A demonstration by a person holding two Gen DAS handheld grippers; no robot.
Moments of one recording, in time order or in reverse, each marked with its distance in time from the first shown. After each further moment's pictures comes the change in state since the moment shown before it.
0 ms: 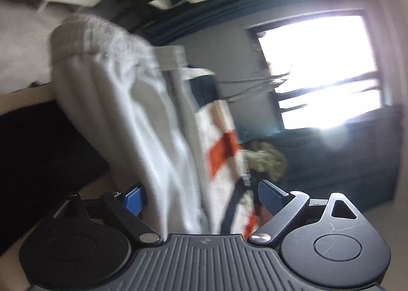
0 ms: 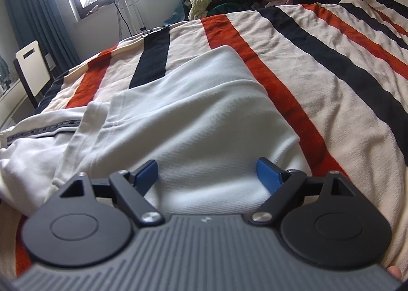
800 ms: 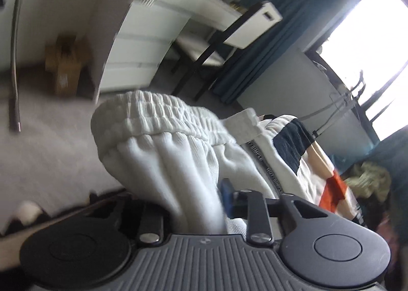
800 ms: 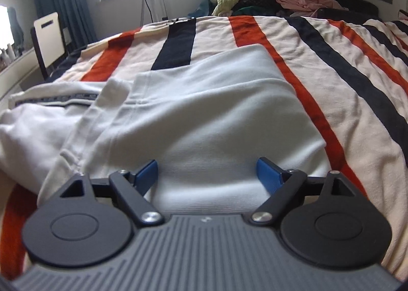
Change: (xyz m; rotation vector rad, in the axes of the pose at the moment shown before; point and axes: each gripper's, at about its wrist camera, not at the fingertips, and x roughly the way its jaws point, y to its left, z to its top) left arm 0.056 -0.065 0.013 0.484 -0.340 0.461; right arm 0.005 0.029 -0.013 -0.167 0.008 0.017
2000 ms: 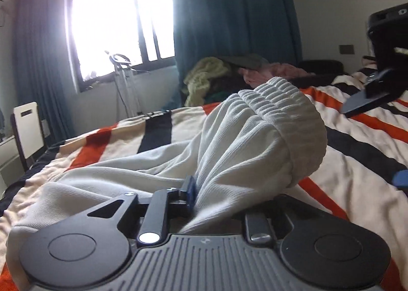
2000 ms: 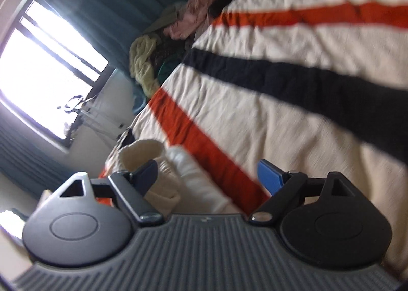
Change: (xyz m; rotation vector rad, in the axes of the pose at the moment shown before) left arm -0.141 -0.371 -0.411 1.031 -0.147 -0.502; right arm -0.054 -0.170 0.013 0.845 -0.194 0.092
